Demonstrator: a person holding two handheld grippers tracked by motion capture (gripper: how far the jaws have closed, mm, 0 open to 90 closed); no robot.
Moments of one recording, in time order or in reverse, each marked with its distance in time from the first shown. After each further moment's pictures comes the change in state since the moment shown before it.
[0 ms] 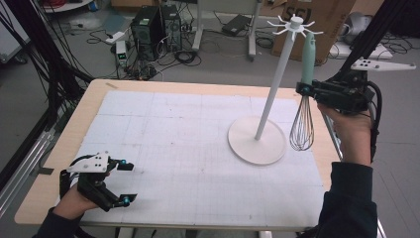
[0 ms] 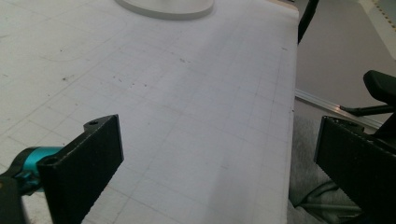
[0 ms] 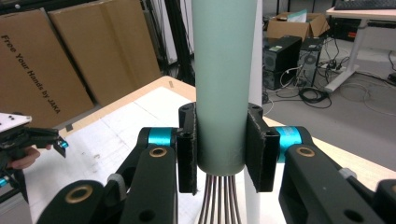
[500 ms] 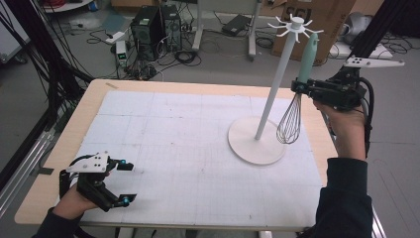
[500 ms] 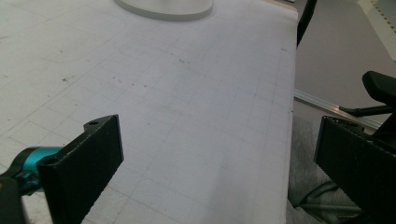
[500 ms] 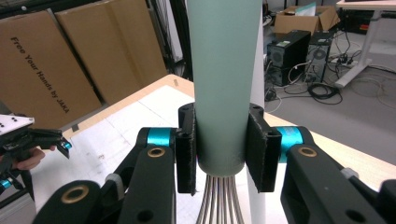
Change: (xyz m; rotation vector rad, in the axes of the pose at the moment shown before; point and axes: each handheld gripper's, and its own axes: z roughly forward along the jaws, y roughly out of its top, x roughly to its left) left arm 0.000 0.000 -0.001 -0.004 -0.001 0.001; right arm -0.008 0.000 0.013 0.013 0.034 0.019
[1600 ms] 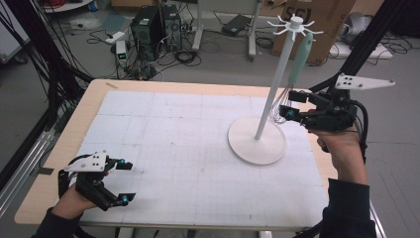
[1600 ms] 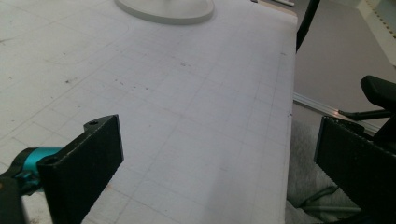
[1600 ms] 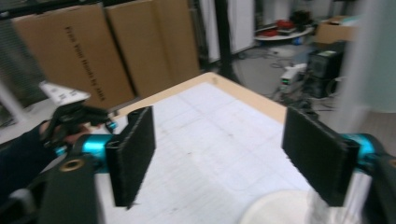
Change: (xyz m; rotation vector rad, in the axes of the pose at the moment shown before) left arm 0.002 0.001 -0.003 -0.019 0.001 -0.013; right arm 0.045 -0.027 0.003 -0.006 0.160 -0.084
